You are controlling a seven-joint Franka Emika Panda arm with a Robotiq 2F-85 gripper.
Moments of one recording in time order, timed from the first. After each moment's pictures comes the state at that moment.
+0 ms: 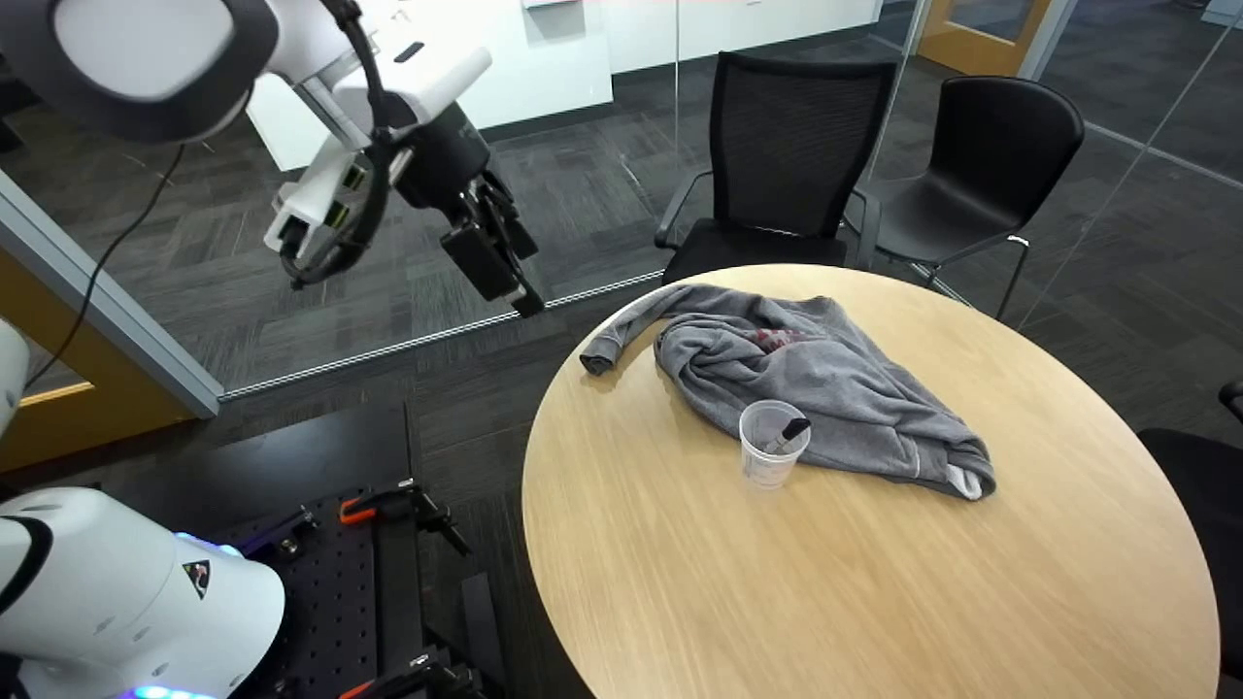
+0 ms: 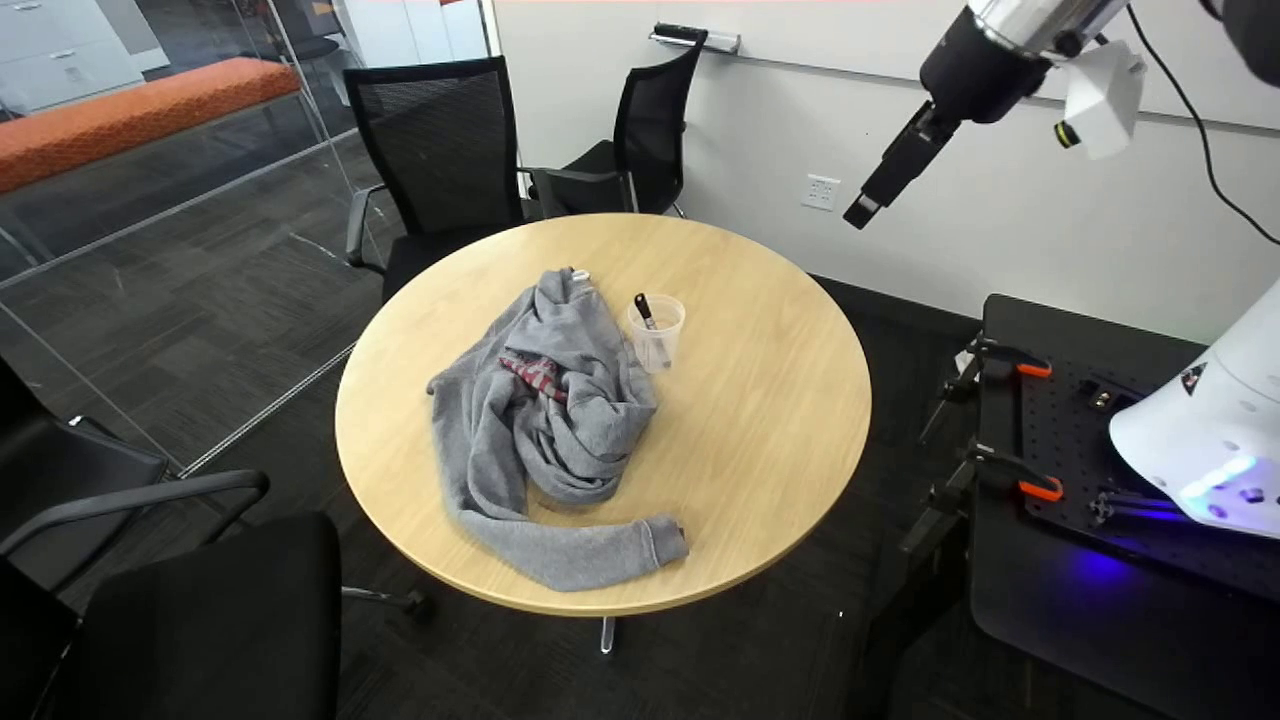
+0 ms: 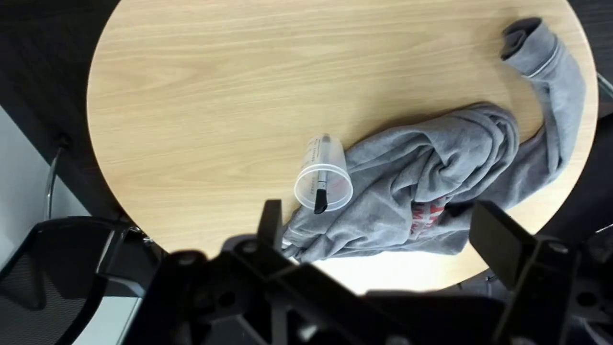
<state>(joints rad) -0.04 -0.60 0.29 -2.77 -0.06 2.52 0.43</state>
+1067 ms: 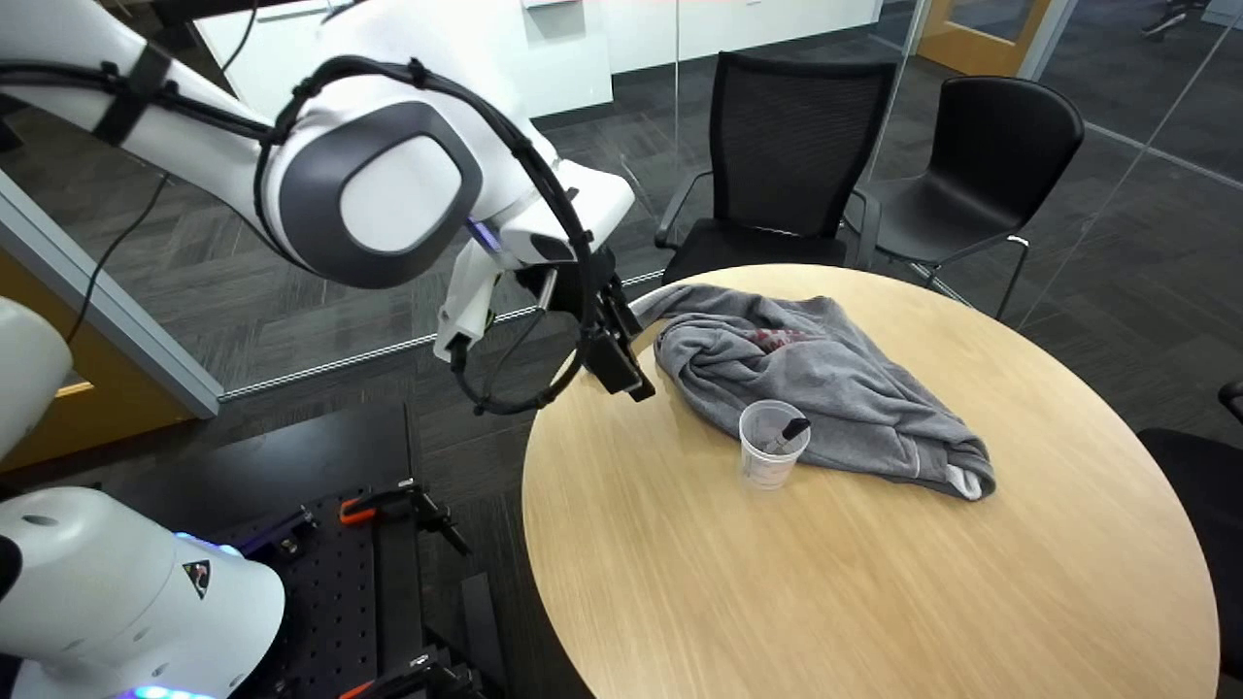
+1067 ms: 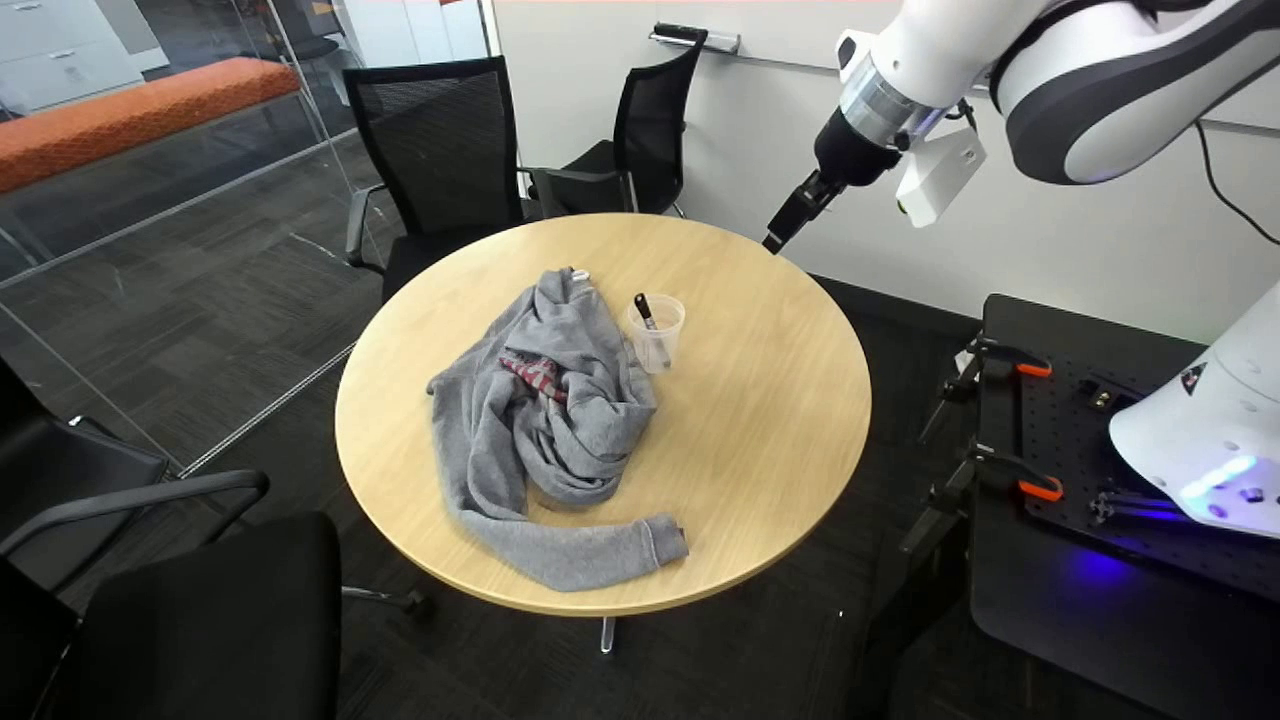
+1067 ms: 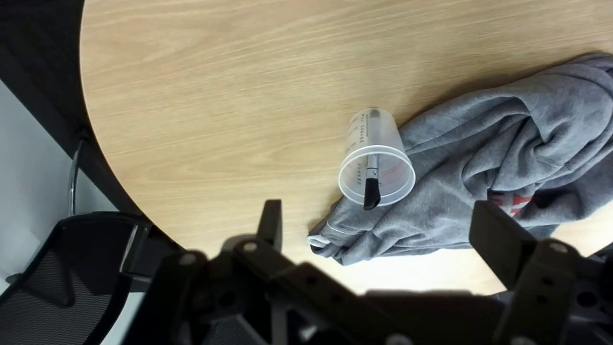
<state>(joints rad) -0.40 -0.19 0.44 -2.68 -0.47 2.87 0.70</state>
